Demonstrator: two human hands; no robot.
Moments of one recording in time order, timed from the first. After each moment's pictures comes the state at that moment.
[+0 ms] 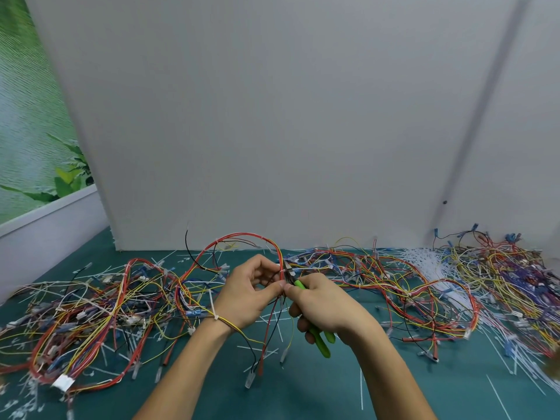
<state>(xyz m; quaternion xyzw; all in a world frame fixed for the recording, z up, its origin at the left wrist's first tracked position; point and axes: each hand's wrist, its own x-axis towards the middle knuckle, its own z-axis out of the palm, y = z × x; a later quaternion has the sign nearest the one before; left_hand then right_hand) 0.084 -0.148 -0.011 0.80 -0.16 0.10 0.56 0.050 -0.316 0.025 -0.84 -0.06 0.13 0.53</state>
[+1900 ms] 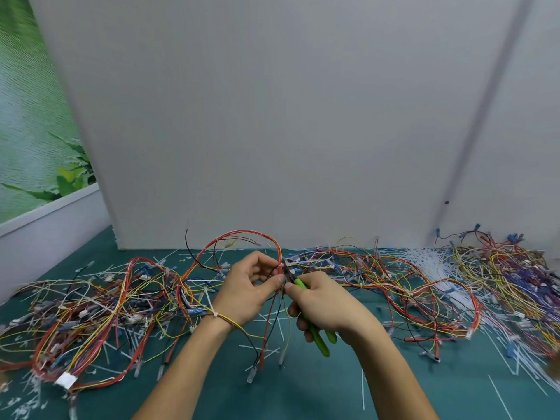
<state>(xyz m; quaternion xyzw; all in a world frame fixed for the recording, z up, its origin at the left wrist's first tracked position) 0.087 -0.145 -0.011 0.79 -0.15 0.11 0.59 0.053 -0.316 0.022 -0.84 -0.08 0.13 0.52</state>
